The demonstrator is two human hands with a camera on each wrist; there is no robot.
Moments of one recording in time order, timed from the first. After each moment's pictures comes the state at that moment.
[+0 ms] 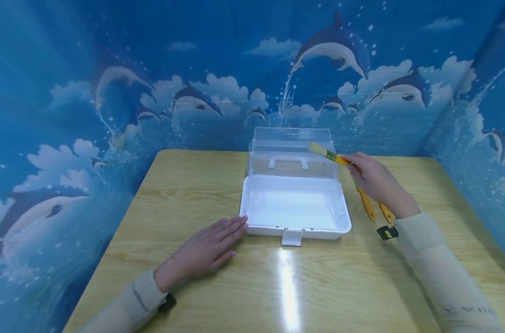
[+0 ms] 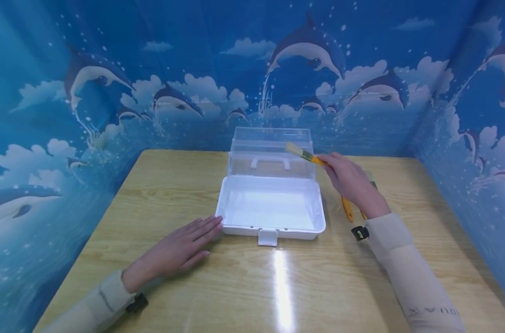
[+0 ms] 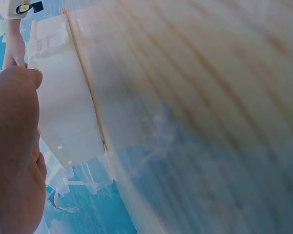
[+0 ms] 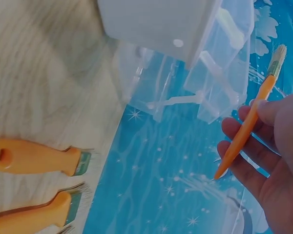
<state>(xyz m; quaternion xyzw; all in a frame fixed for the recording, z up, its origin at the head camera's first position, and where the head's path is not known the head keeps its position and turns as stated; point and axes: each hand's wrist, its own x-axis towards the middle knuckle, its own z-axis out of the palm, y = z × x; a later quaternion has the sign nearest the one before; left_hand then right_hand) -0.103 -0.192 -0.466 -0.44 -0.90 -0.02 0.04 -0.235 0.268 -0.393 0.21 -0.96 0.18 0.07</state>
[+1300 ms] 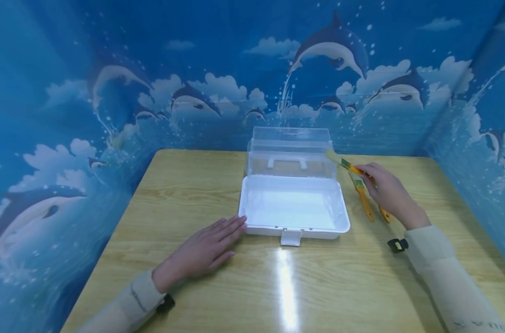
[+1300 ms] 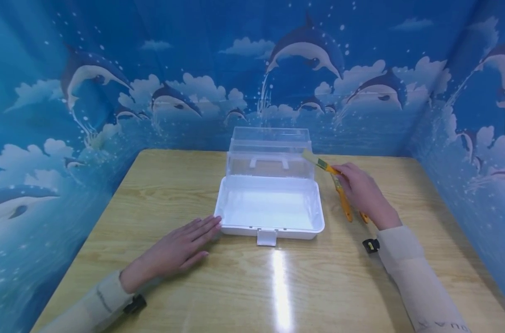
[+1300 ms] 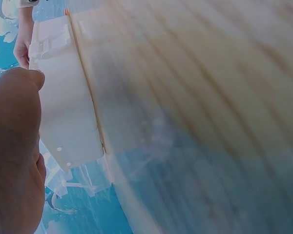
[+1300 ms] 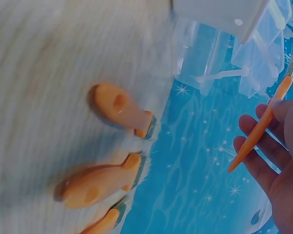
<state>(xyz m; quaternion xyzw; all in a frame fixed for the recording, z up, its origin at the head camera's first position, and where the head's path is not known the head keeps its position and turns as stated) -0.102 -0.192 -0.465 -0.44 -0.90 -0.03 0.03 -0.222 0.304 -0.425 0.22 -0.95 0.20 0.12</state>
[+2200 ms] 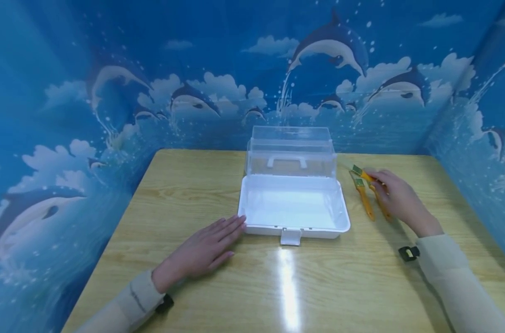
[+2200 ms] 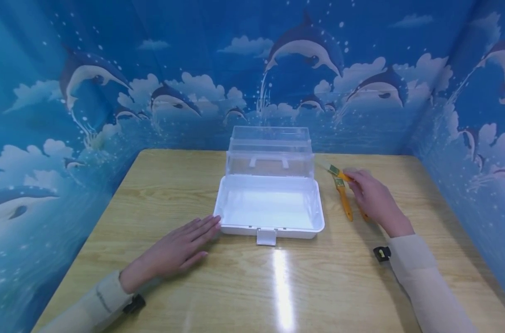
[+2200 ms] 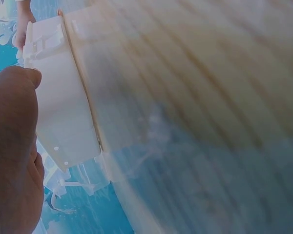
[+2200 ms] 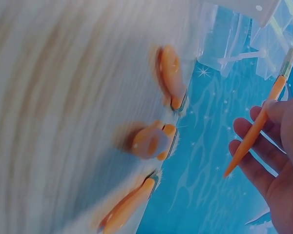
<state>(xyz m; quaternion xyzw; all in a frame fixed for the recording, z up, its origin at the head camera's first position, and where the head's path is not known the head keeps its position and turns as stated) -0.102 -0.192 -0.467 -0.45 -0.89 -0.03 0.04 -0.209 0.332 -0.443 0.20 -0.95 0.19 0.13</state>
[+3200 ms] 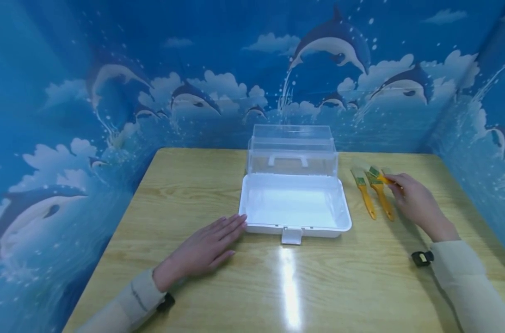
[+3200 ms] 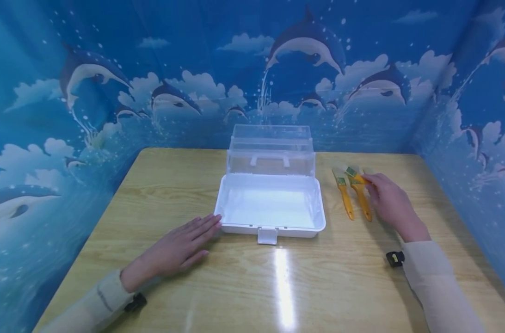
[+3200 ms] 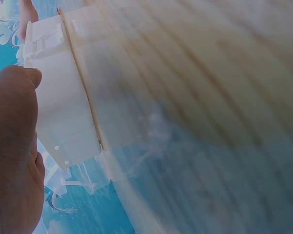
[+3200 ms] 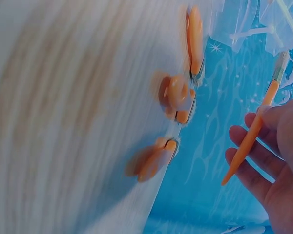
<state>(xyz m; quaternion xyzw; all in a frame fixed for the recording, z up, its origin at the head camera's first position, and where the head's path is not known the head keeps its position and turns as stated) -0.103 -0.192 -0.465 -0.44 -0.89 -0.03 0.04 -0.201 0.366 -0.450 0.16 -0.96 0.18 0.13</state>
